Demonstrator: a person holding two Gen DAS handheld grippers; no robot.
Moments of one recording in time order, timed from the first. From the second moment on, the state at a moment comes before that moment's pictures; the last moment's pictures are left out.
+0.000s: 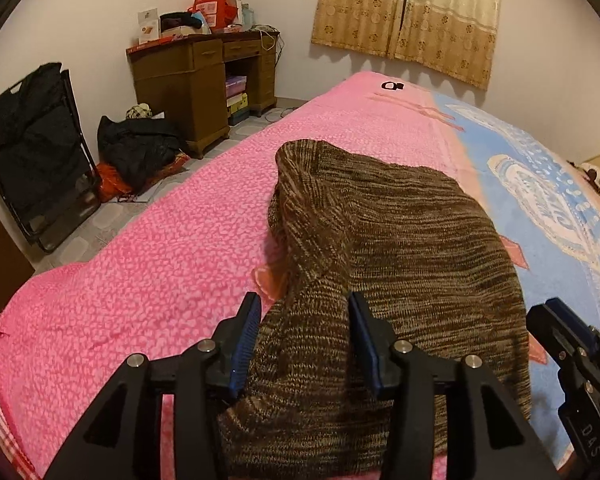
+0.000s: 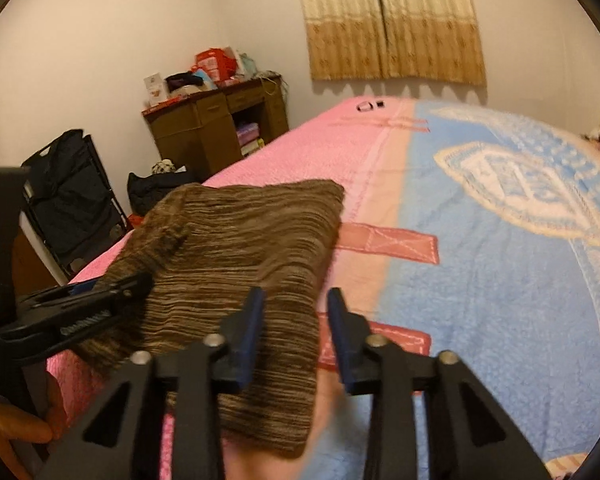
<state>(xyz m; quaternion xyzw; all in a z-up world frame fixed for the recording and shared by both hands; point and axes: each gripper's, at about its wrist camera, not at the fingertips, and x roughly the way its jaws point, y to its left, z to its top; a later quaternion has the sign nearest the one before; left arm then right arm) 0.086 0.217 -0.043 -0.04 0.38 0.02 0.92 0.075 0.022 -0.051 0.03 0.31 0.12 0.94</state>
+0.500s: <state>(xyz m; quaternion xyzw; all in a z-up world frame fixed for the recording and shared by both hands) 0.080 0.212 -0.057 -0.02 0.39 0.04 0.92 0.084 0.035 -0.081 -0.02 0.36 0.13 0.92</state>
